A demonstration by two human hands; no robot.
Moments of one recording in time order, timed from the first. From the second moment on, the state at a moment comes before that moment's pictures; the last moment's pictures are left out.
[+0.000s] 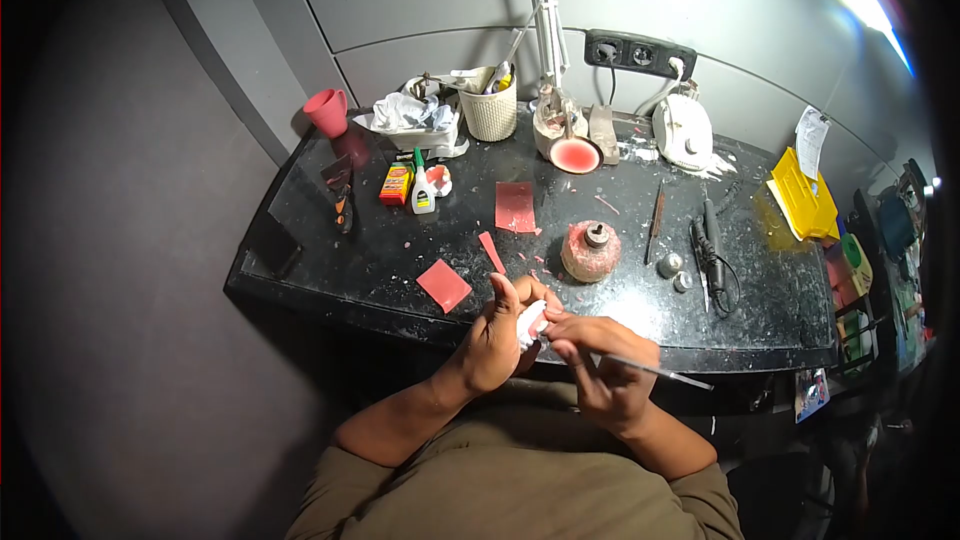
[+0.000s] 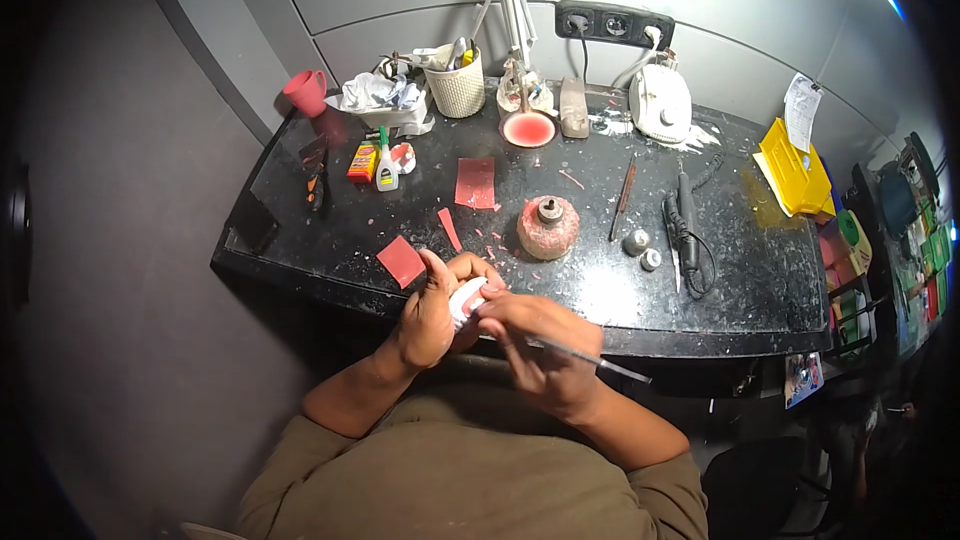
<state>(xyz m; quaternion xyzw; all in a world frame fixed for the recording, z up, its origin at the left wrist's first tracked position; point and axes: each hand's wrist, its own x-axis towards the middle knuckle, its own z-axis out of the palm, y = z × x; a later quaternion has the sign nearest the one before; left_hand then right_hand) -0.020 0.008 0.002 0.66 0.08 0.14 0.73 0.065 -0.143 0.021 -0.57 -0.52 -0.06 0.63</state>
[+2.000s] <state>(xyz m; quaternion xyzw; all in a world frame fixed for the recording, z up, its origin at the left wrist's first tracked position) -0.027 0.023 -0.009 0.61 0.09 0.00 0.79 0.063 -0.139 0.014 -0.57 -0.55 -0.01 0.62</state>
